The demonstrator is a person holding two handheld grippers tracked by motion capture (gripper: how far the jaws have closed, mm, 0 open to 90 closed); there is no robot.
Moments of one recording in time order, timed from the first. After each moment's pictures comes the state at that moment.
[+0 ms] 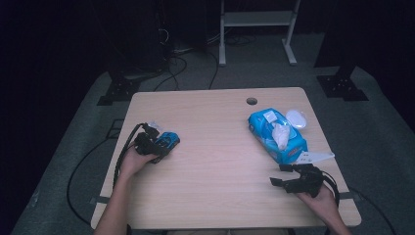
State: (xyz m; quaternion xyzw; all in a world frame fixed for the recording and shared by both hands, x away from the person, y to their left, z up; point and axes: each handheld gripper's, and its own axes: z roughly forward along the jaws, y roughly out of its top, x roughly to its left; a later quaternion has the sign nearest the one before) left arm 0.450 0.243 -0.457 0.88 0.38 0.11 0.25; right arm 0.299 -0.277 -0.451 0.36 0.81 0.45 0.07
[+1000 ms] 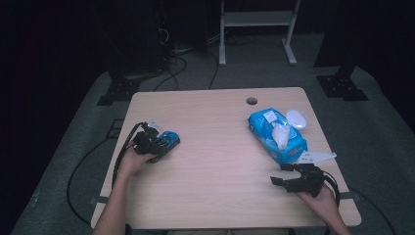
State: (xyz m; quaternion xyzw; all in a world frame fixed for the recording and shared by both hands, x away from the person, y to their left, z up) left arm 0.444 0.243 -0.447 0.88 0.37 0.13 0.25; right arm 0.298 -0.278 -0.449 0.36 0.81 0.46 0.07
